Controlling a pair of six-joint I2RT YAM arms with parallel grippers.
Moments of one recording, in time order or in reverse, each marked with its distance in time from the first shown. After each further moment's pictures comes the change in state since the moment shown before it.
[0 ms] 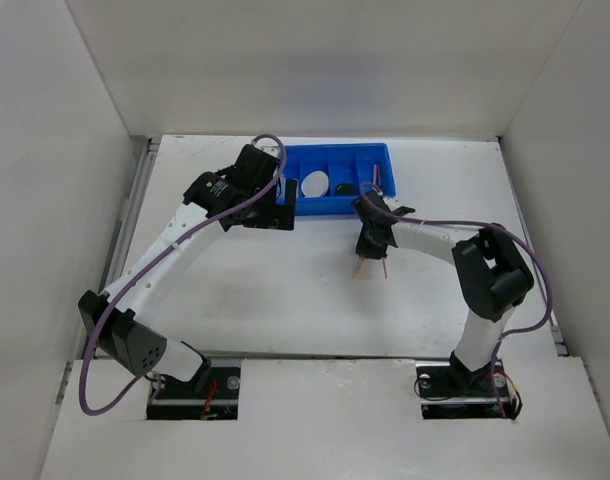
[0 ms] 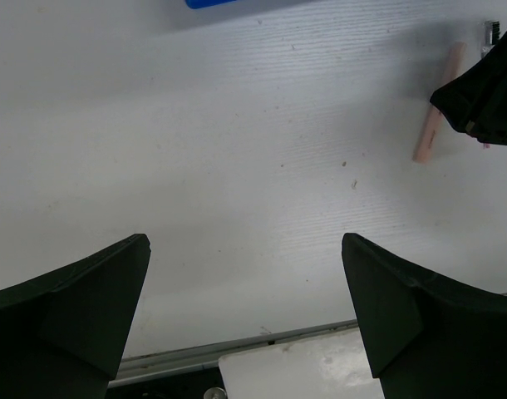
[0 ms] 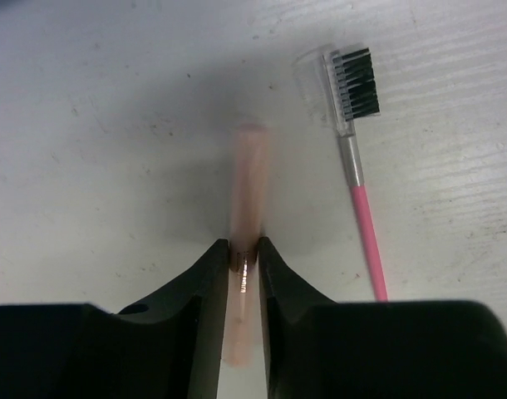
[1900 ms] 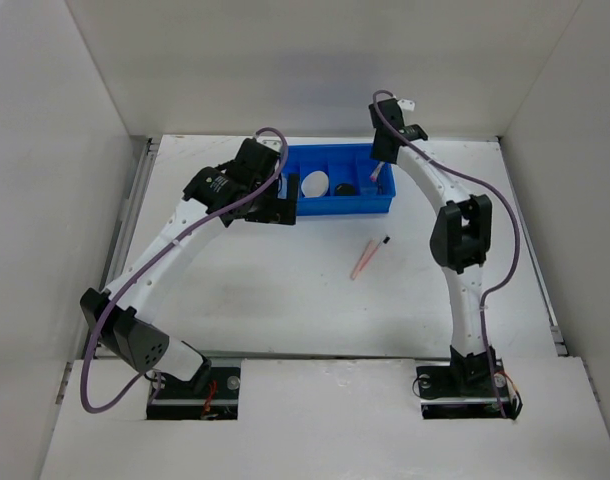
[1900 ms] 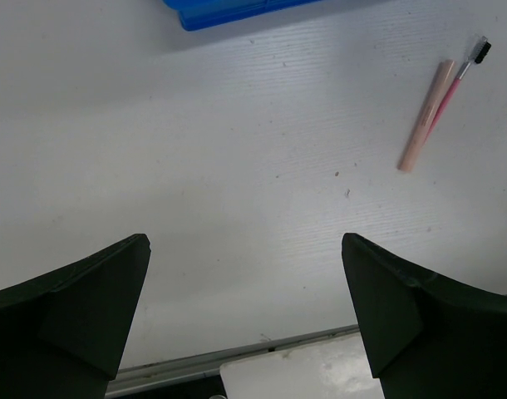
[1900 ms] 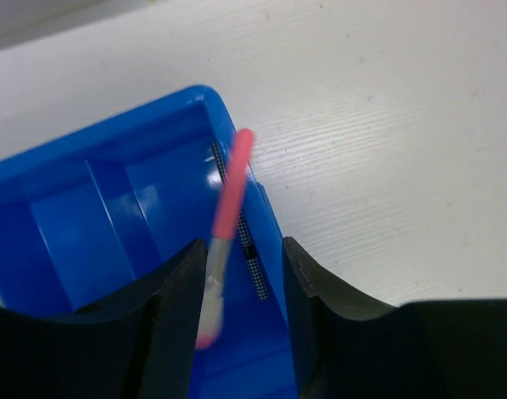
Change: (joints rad) left arm 0.000 0.023 0.055 -0.001 0.005 0.024; right arm -0.232 0.489 1.088 -0.233 0.269 -0.376
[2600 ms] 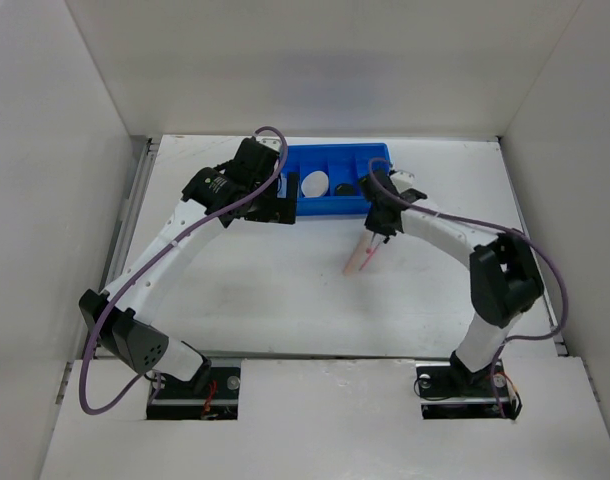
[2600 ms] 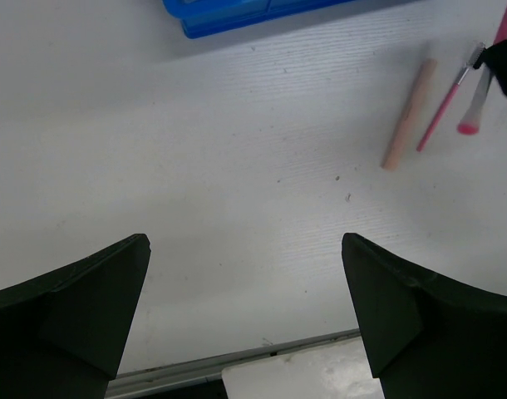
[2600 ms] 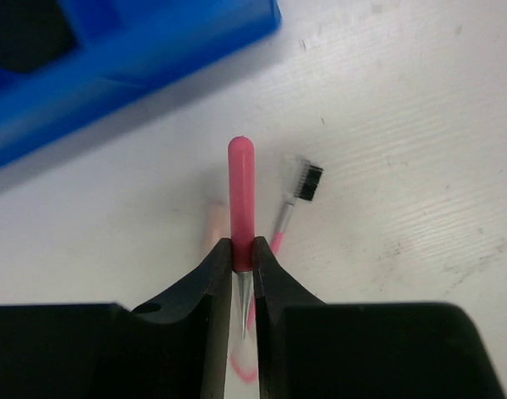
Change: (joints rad) left arm 0.000 -0.007 -0.001 0.010 -0.009 0.010; right arm 0.206 -0.502 -0.954 0.140 -0.054 0.371
